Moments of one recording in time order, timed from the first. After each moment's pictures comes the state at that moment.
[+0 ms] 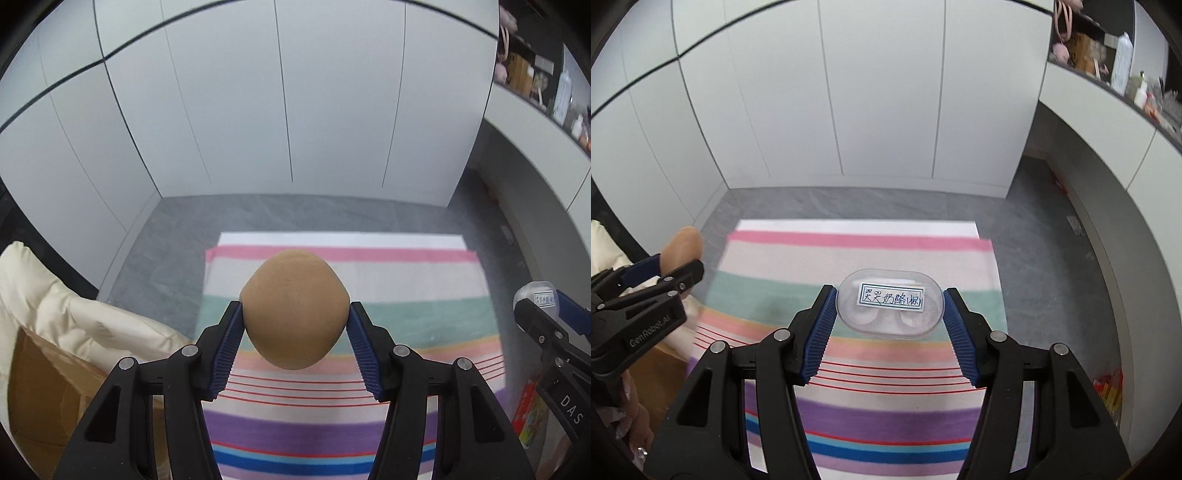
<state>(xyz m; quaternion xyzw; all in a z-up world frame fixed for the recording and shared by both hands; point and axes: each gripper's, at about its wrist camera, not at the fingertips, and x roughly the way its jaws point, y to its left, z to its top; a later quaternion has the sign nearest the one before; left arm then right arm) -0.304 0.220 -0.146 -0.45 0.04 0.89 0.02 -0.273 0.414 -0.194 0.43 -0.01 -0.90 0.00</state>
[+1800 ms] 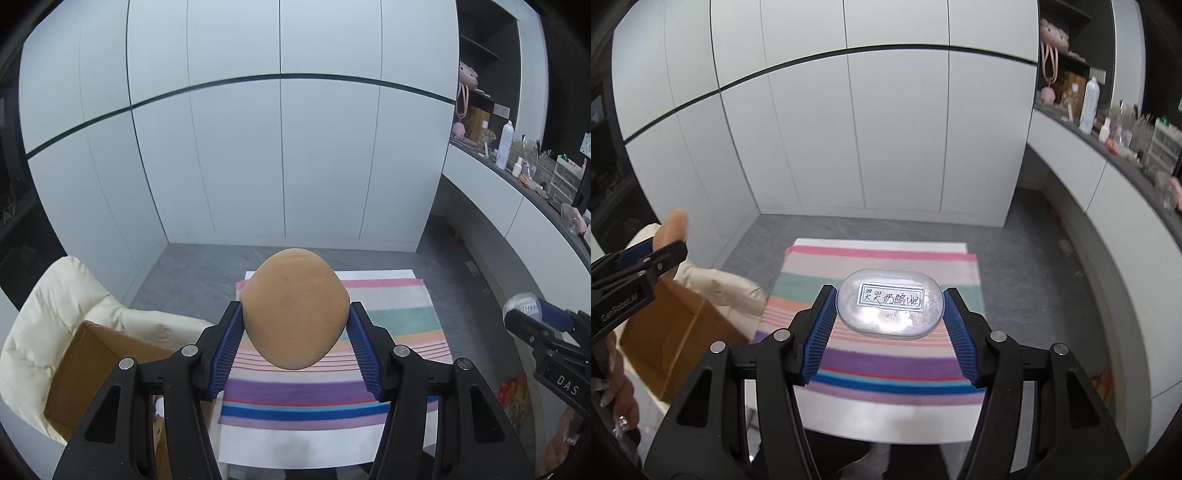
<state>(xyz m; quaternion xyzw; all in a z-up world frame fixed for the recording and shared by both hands) -0.097 0.144 0.006 -0.35 0.03 0.94 0.06 -0.091 0.398 -0.052 0.37 -0.02 -0.93 0.03</state>
